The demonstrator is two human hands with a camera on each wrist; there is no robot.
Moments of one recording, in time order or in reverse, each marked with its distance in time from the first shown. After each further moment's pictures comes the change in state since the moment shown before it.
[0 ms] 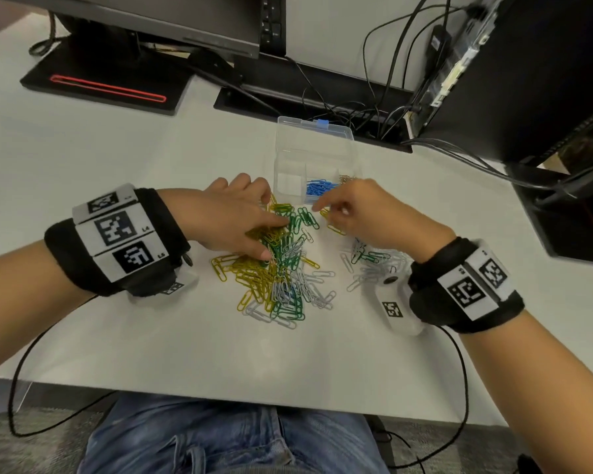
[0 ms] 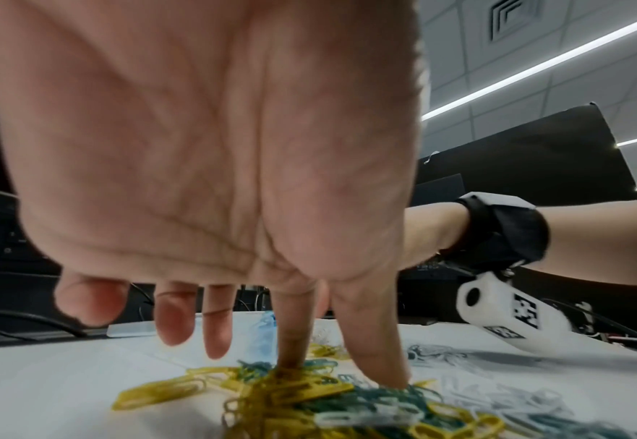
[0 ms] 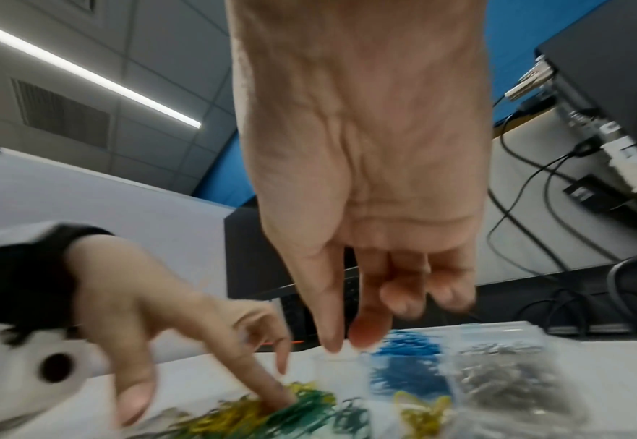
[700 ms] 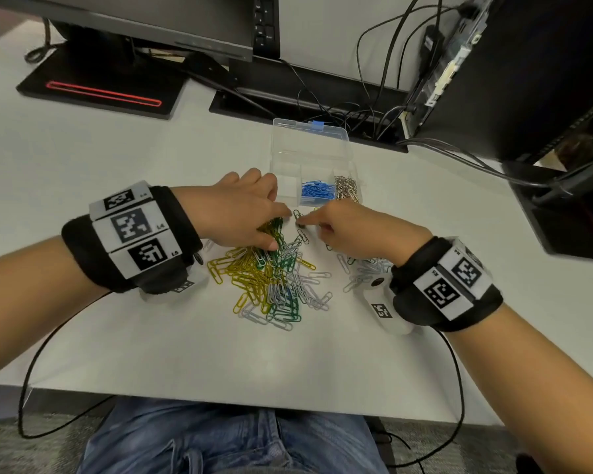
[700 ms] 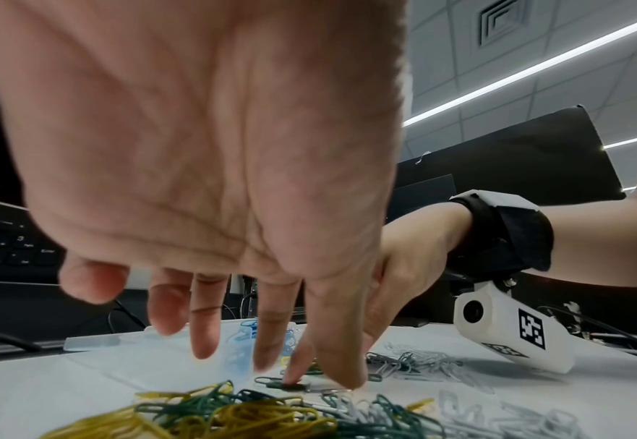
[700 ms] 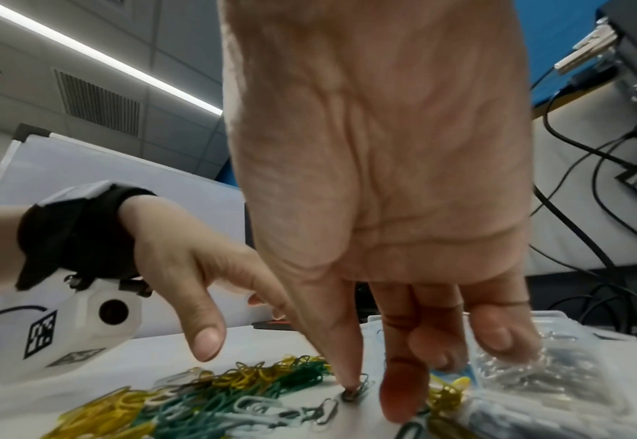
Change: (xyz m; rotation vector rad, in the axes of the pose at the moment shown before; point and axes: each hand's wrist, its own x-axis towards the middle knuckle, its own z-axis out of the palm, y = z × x) left_hand 0.014 0.007 -0.009 0.055 0.073 0.007; right_hand 0.004 -0.006 0.013 -0.135 -0.245 0.013
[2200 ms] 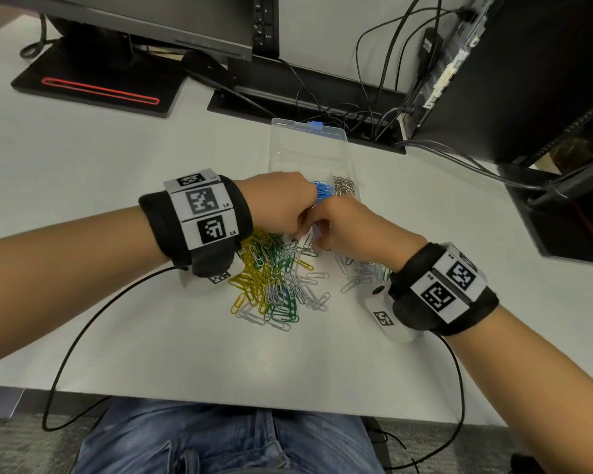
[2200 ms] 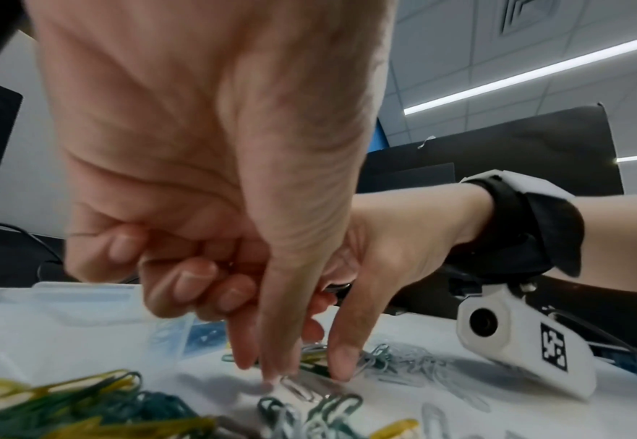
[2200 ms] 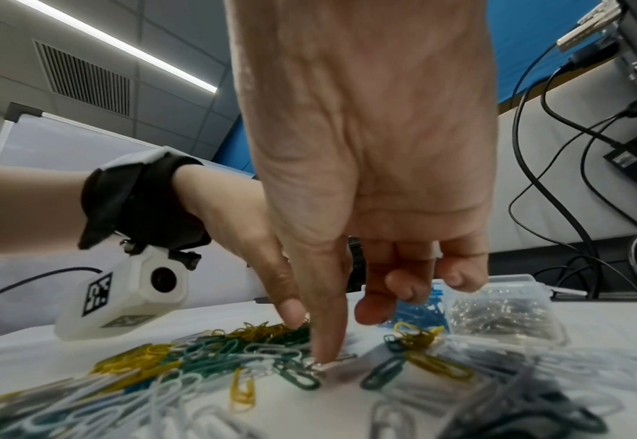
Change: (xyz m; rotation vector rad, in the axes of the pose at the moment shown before) left_hand 0.040 0.022 -0.017 -0.214 0.108 0.078; right_hand 0.005 0.004 0.009 0.084 0.168 -0.023
